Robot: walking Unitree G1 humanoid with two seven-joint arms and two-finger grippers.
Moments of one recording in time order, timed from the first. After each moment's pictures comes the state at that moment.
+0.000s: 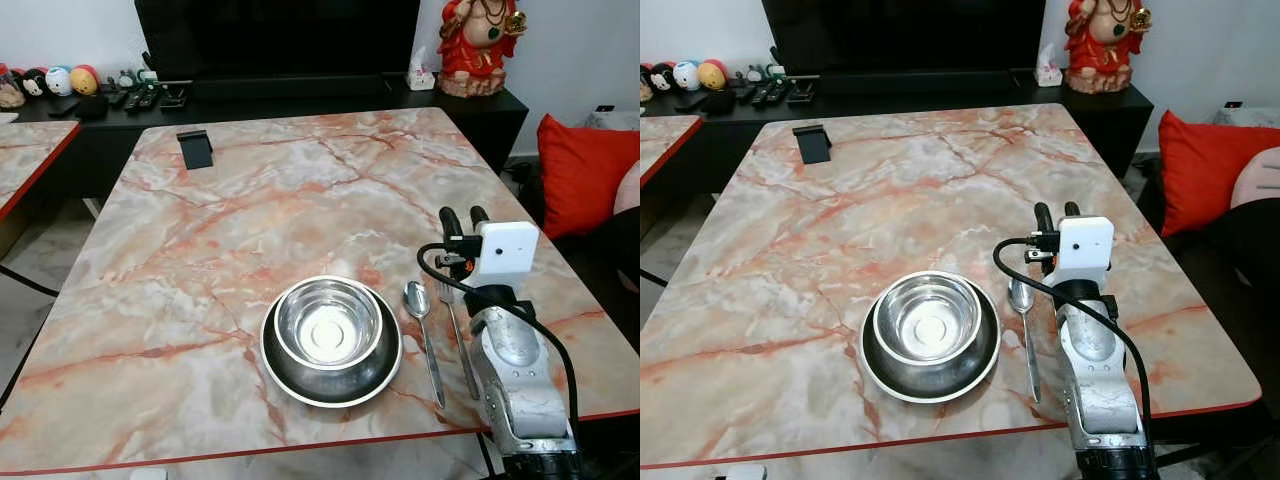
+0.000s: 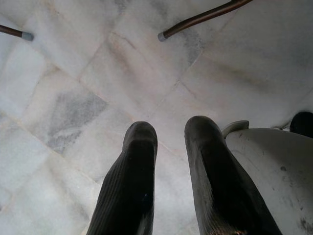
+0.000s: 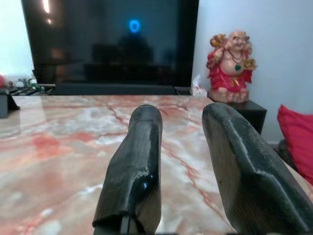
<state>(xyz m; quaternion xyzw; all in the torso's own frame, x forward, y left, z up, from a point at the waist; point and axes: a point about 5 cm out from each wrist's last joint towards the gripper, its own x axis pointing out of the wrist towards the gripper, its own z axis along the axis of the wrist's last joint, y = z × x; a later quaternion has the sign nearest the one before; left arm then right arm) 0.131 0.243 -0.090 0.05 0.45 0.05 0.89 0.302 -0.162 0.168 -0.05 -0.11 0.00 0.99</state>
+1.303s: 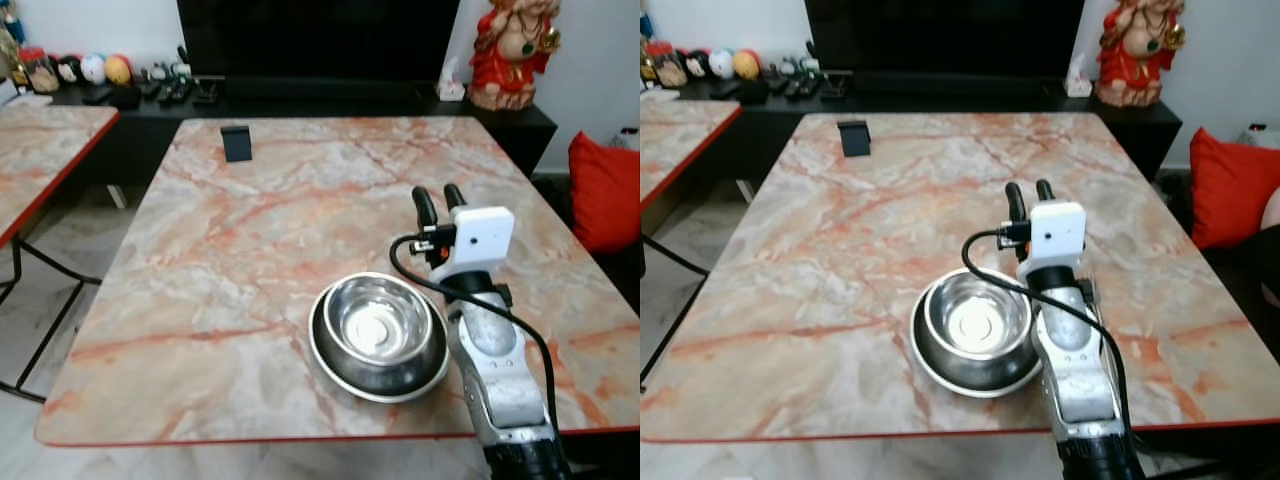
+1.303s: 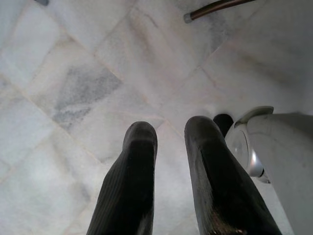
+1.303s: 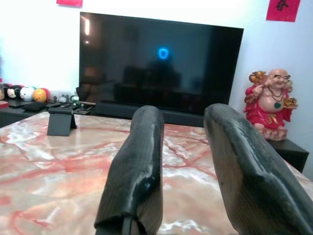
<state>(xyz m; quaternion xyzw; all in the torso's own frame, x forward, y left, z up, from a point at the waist) 0.118 0.247 -0.093 0.03 0.47 0.07 0.88 0.306 -0.142 0.187 -0.07 -0.16 0.03 0.98</state>
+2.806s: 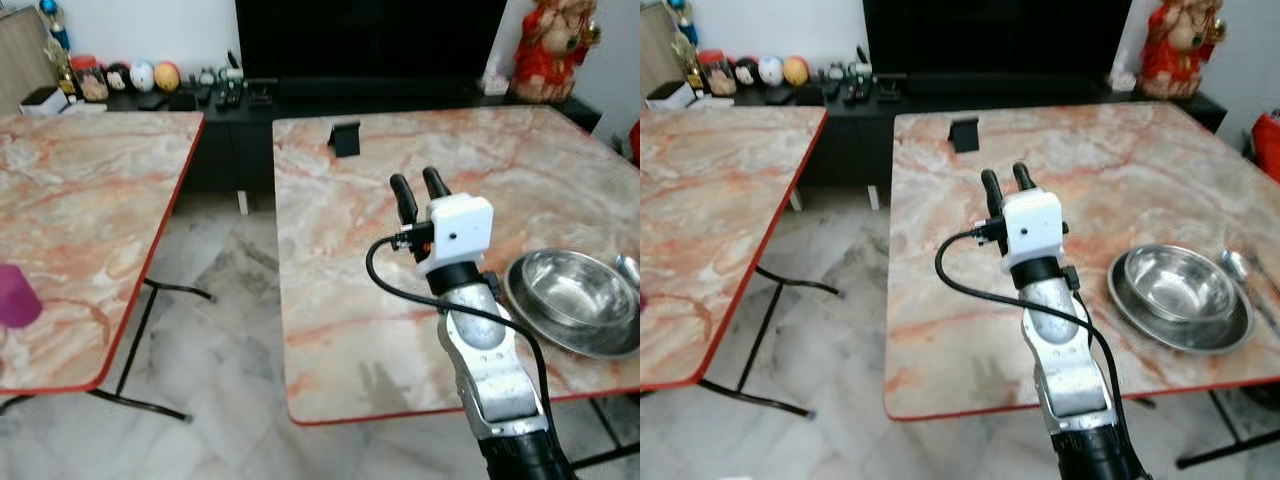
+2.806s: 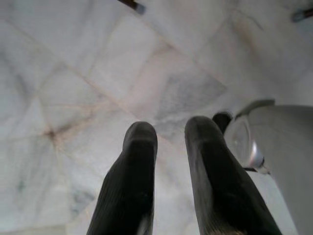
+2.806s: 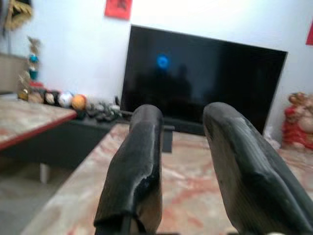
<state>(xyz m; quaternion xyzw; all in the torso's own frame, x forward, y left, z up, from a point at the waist) 0.117 0.246 -0.093 0.02 0.47 0.06 0.88 0.305 -0.130 0.191 -0.11 -0.18 0.07 0.98</state>
